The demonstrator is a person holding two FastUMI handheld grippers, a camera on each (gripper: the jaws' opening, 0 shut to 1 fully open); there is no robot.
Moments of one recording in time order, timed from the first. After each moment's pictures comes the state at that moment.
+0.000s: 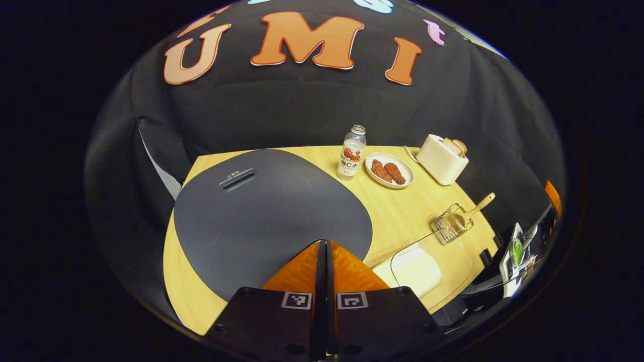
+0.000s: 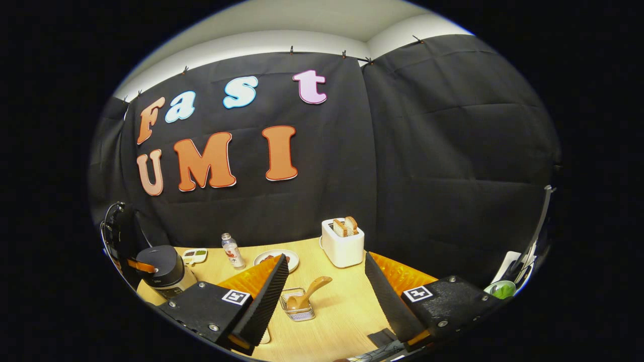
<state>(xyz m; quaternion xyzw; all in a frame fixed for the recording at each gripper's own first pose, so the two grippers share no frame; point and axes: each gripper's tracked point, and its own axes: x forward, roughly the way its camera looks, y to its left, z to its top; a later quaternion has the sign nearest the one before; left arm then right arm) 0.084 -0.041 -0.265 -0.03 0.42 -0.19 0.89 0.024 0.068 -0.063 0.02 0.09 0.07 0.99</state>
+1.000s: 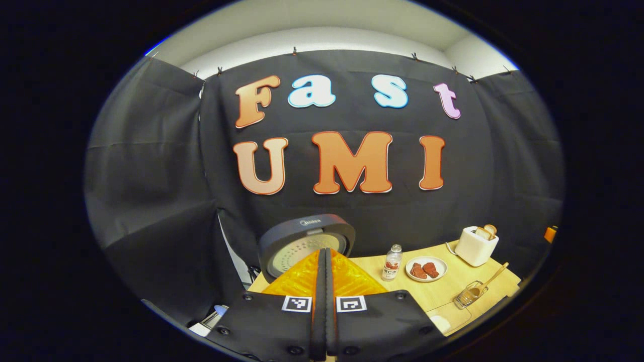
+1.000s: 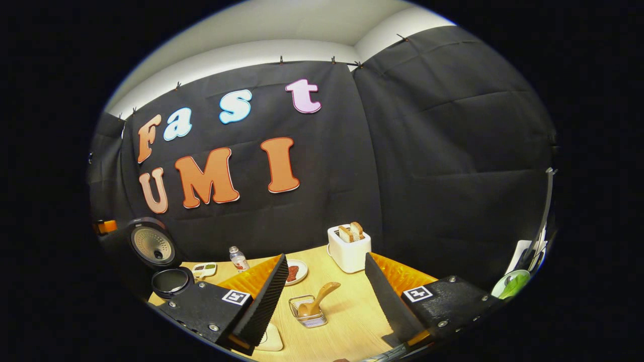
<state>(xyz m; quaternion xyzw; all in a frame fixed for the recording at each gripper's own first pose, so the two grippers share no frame) 0.078 0.027 -0.028 0.01 0.10 0.00 1.00 0.031 0.073 -0.064 0.07 0.07 0.08 0.99</state>
